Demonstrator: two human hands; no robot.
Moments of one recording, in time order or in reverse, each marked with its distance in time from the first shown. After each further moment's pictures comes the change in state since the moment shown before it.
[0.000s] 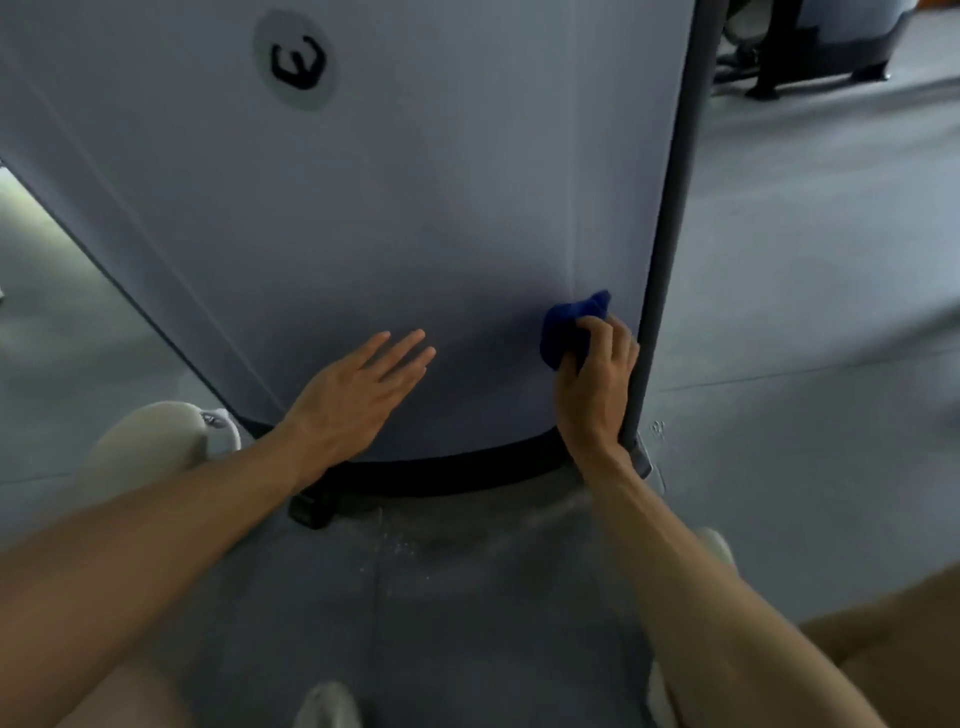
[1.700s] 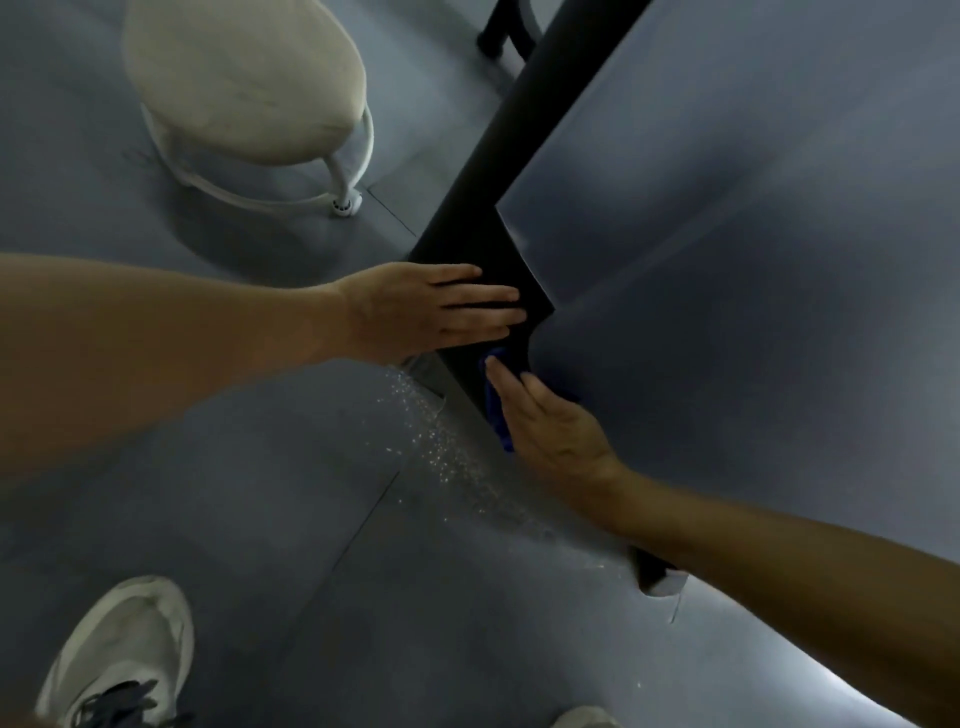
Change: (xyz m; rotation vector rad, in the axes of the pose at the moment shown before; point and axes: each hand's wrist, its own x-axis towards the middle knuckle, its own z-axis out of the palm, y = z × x) left_hand -0.119 0.093 0.331 -0.564 0.099 -0.087; right_hand -0.148 -0.008 0.292 -1.119 -0.794 -2.150
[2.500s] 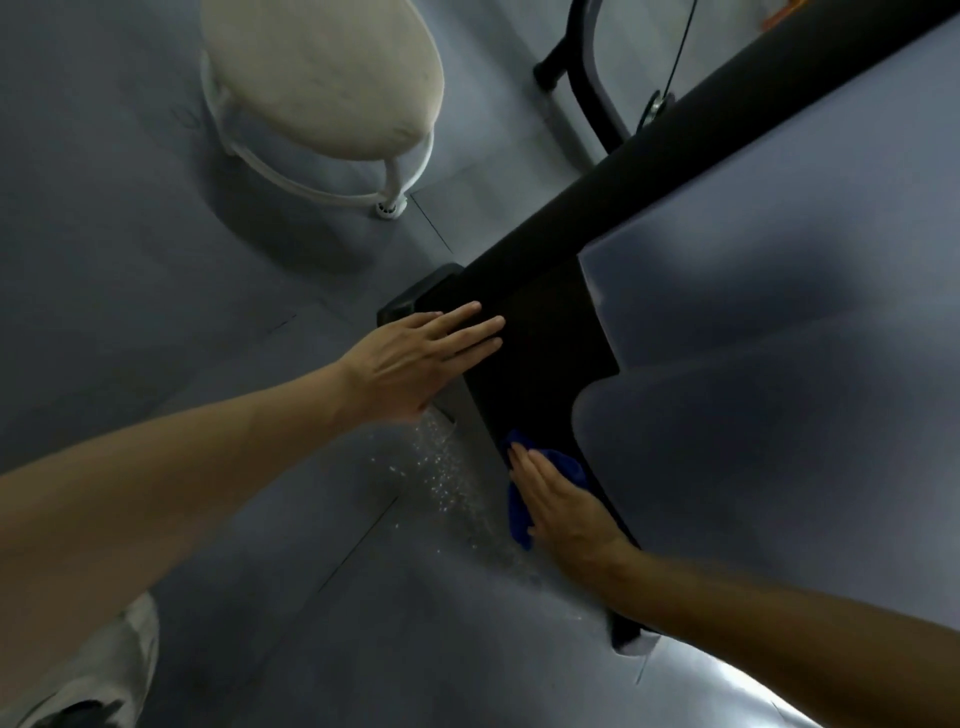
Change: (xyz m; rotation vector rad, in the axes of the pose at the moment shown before) left_hand -0.013 0.058 0.072 -0.619 0.014 -0.490; right_hand -0.004 -0.021 0.005 -0.223 -0.291 -0.392
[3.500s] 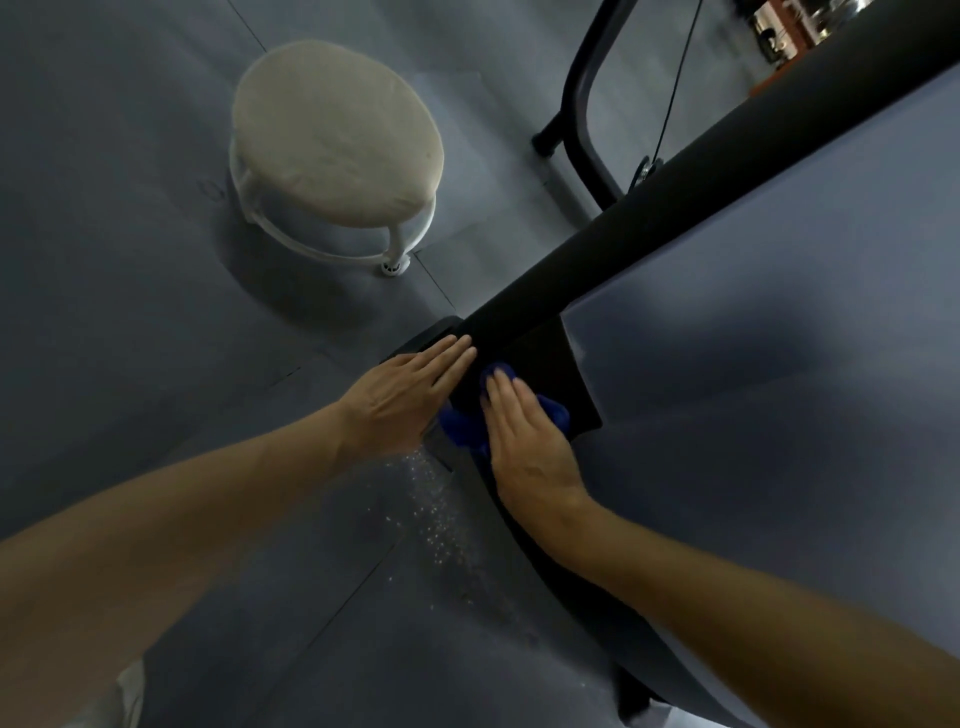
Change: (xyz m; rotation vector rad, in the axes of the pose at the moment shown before) left_hand 0.008 -0.008 -0.004 -0.224 0.008 -0.202; right_hand 0.059 0.107 -0.048 0.290 0.125 0.403
